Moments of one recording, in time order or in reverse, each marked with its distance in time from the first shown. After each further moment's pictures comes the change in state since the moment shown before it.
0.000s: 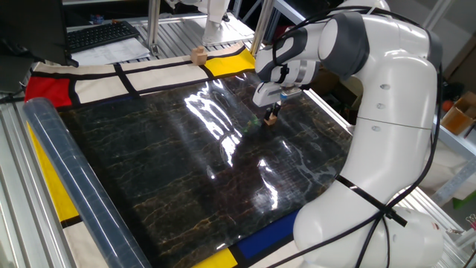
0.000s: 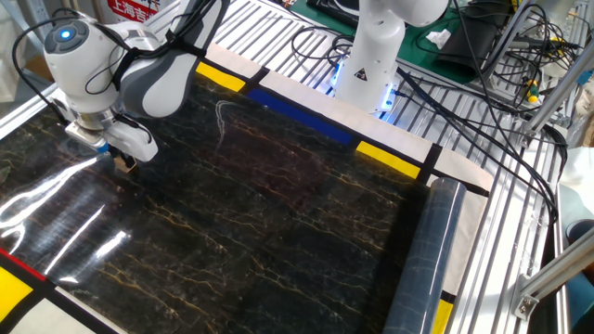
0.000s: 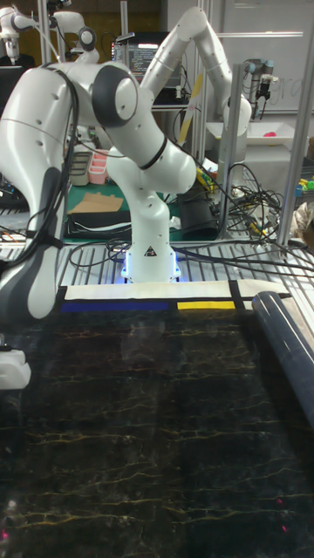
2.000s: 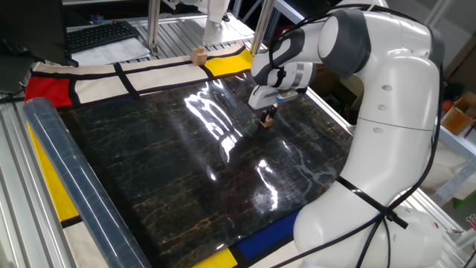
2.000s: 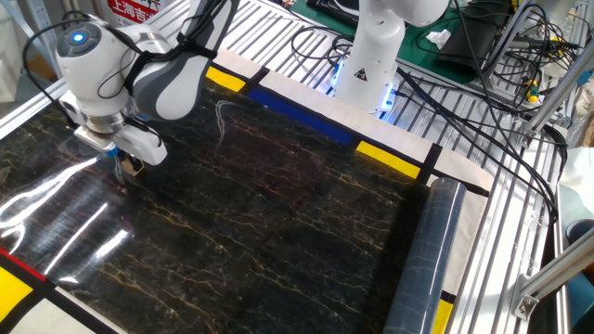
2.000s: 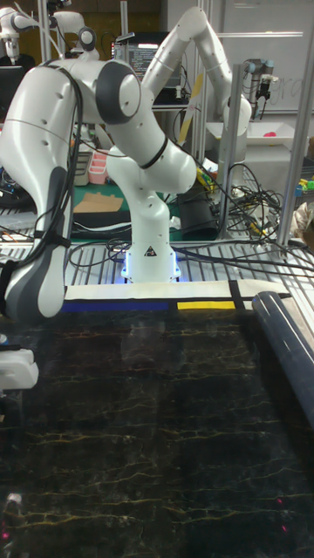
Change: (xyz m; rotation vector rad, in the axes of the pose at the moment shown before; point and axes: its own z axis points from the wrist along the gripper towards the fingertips) arm 0.003 0.022 0.002 0.000 -0.022 0.007
